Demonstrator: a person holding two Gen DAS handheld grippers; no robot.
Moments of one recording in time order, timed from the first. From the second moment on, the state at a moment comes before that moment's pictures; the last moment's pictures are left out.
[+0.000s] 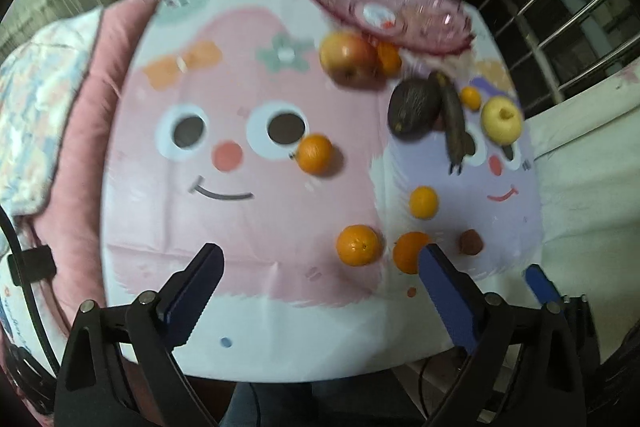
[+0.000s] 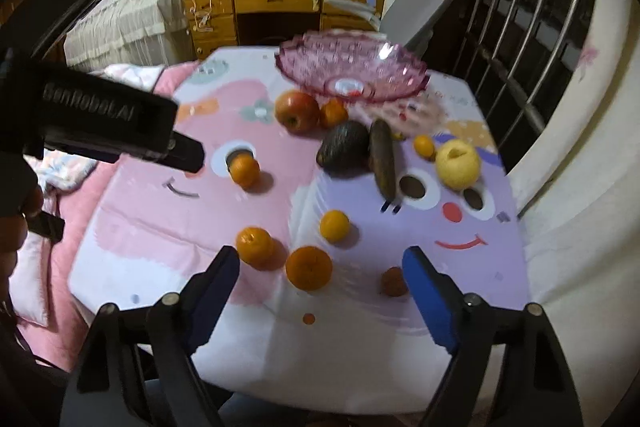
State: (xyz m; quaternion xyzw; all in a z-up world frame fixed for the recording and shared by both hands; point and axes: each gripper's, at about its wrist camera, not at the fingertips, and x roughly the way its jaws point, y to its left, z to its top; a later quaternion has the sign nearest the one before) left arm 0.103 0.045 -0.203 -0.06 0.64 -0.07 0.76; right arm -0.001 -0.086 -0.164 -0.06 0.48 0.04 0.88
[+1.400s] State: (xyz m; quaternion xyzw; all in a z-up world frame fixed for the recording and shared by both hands) left arm 0.212 0.032 -0.172 -0.12 0.61 -0.15 0.77; right arm 0.133 -0.096 -0.156 -0.04 0.46 0.17 0.87
